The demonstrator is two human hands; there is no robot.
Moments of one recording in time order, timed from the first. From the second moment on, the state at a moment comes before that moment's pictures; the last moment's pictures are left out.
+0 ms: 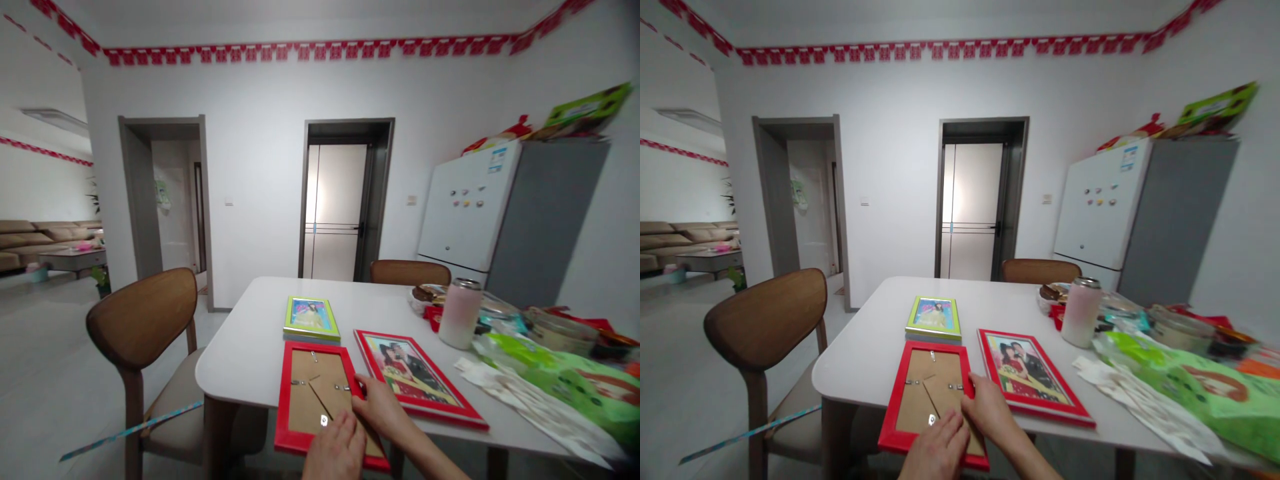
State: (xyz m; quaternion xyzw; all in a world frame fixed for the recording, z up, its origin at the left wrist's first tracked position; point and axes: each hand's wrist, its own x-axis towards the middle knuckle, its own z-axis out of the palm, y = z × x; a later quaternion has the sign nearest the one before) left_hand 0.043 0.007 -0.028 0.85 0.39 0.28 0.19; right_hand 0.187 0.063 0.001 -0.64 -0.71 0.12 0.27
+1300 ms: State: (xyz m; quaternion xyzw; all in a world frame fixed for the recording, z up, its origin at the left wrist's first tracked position) left_hand -0.029 0.013 -0.006 0.81 0.51 0.22 0.19; right_hand 0.142 0.036 0.016 -0.44 -0.85 0.17 0.23
